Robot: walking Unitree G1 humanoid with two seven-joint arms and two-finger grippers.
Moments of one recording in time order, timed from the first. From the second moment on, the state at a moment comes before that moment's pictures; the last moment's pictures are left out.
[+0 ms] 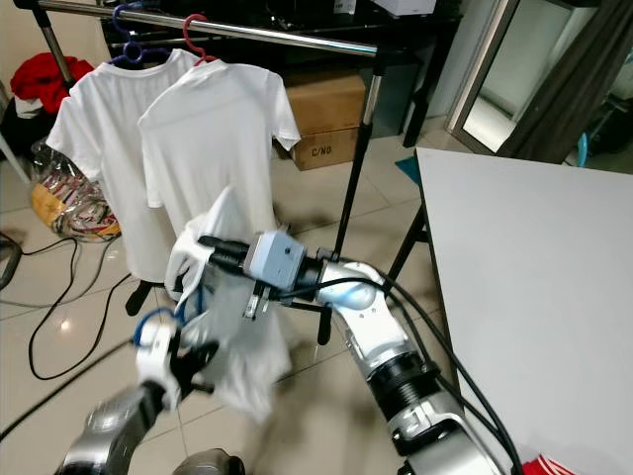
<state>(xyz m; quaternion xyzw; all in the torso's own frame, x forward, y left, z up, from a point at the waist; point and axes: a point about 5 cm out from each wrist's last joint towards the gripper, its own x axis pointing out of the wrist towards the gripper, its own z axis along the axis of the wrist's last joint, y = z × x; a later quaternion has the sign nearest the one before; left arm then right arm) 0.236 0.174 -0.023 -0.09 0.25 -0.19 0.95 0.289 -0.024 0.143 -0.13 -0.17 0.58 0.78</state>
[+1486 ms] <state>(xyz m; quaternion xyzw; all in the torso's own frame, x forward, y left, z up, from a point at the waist) 0.258 0.114 -0.004 -0.06 0.24 -0.28 0.93 0.307 -0.005 0.134 -0.16 -0.11 0.54 0.82</state>
